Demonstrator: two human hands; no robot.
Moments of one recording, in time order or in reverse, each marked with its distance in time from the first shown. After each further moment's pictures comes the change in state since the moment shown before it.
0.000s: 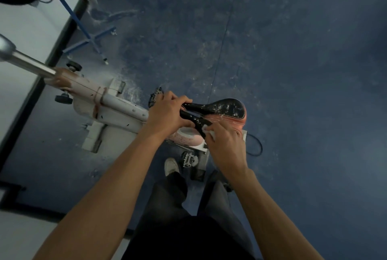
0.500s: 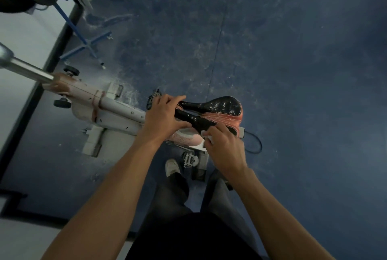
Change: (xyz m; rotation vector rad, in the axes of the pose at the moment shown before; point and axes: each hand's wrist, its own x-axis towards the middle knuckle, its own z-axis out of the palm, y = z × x) left_hand -0.011 -0.008 0.012 -0.008 0.102 0.047; right_hand -0.013 0.011 0.003 -0.081 0.001 -0.099
